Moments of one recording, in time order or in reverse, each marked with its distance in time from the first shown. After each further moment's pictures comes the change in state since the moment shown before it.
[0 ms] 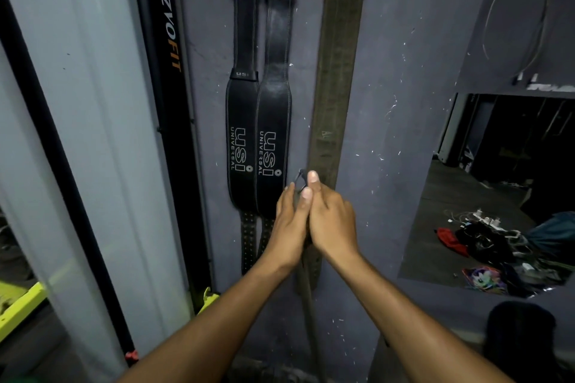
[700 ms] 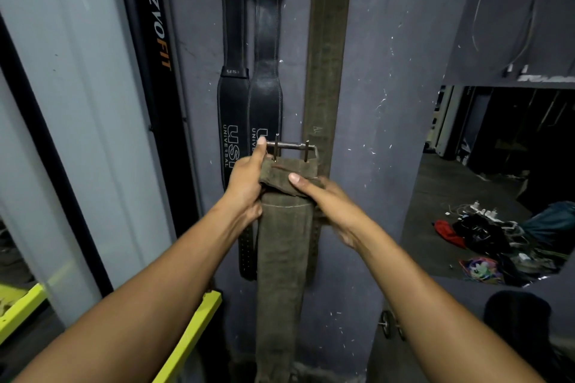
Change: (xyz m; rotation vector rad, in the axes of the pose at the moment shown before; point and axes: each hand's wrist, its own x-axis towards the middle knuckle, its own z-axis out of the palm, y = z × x) left_hand 0.038 0.071 -0.039 -0.398 0.126 -0.188; right_hand 0.028 0.022 -0.019 0.508 -0.419 0.268
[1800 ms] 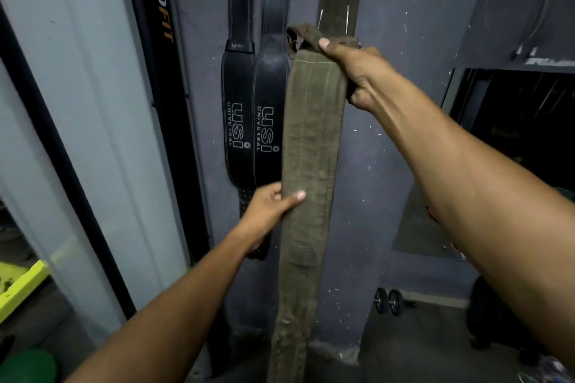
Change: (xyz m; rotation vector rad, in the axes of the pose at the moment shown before) left_hand -0.011 -0.092 -0.047 0.214 -0.314 0.008; right_hand 0.069 -0.157 -0.022 0.301 0.226 -0.178
